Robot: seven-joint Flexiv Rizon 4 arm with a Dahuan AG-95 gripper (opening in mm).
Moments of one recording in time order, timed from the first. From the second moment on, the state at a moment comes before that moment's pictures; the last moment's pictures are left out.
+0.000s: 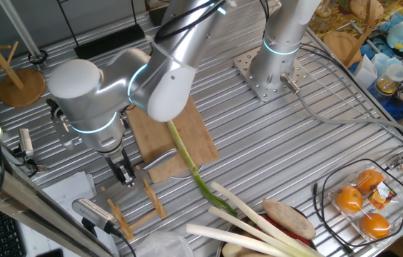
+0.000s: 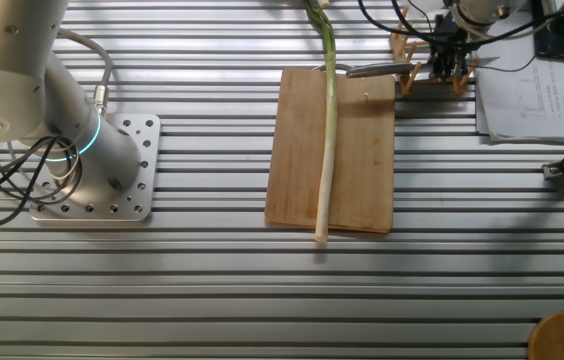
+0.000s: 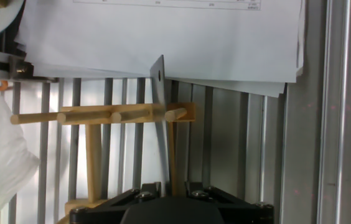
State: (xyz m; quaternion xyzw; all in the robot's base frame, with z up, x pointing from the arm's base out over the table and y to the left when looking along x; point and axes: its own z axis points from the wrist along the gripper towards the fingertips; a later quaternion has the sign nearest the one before) arm 0.651 0.181 0.063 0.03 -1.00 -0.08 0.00
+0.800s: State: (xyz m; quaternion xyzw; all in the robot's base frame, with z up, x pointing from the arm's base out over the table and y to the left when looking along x) arm 0.652 0.181 0.059 0.03 -1.00 -0.09 0.00
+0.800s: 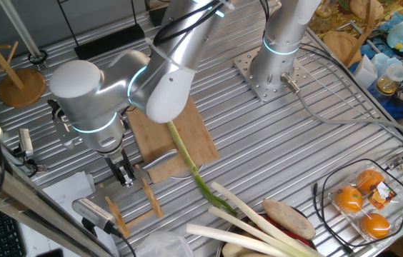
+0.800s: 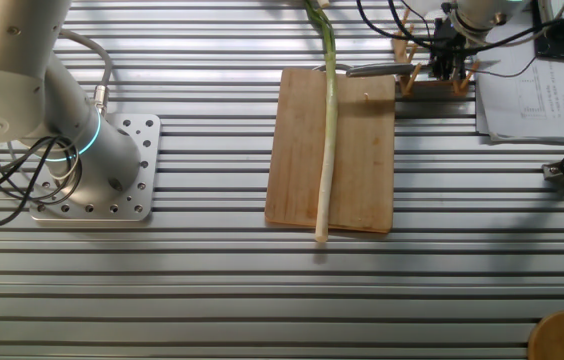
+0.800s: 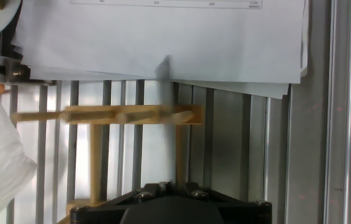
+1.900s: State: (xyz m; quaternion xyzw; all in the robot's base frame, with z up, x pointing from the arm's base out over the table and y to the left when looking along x) arm 0.644 0.189 0.090 0.02 -1.00 -0.07 -0.01
